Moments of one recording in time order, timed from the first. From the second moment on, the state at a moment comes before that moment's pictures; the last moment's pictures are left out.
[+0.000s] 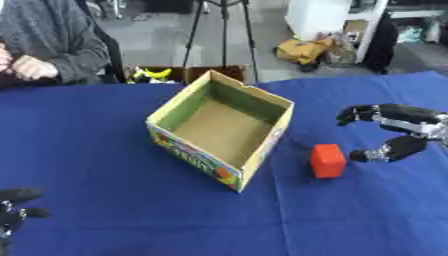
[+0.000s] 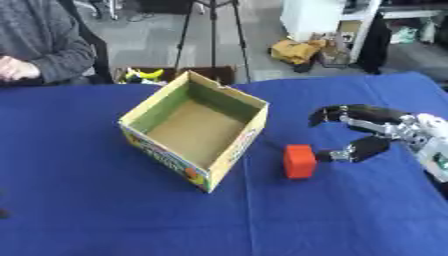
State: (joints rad) left arm -0.14 0.17 -0.08 -1.68 0.23 -0.33 -0.17; right arm -0.38 -0.93 0.10 -1.24 0.45 -0.60 0.38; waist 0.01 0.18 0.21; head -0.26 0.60
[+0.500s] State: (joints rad) left arm -0.14 0.17 -0.08 -1.68 0.23 -0.33 -0.17; right arm -0.38 -0.90 0.12 -1.25 0.48 -0.61 0.42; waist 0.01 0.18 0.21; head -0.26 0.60
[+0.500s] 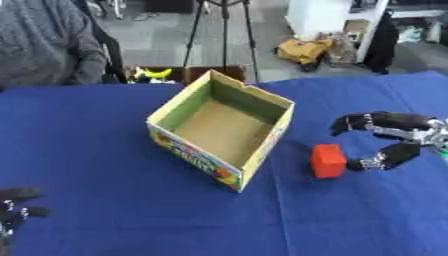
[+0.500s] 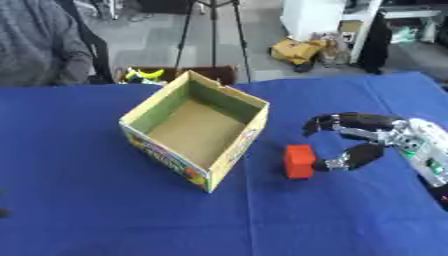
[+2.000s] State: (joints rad) left arm -0.14 0.17 -0.08 -1.68 0.23 -0.33 -0.17; right arm -0.41 -0.87 0.14 -1.20 0.54 -0.61 0.39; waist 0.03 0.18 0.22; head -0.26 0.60
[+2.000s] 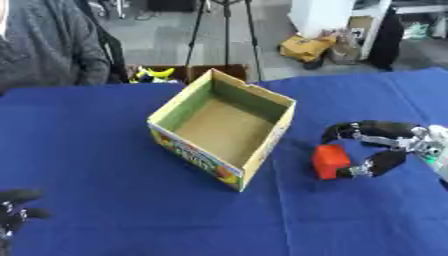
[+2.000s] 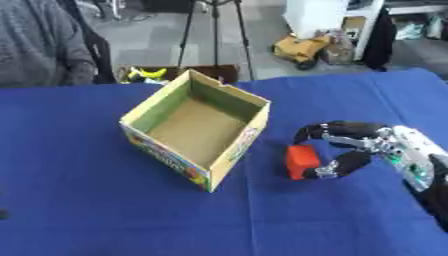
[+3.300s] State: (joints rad) left arm -0.14 0.17 -0.08 -1.68 0.24 -0.33 -0.17; right arm -0.42 -0.85 0.15 -1.15 0.59 -0.63 0.37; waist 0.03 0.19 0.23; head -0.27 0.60
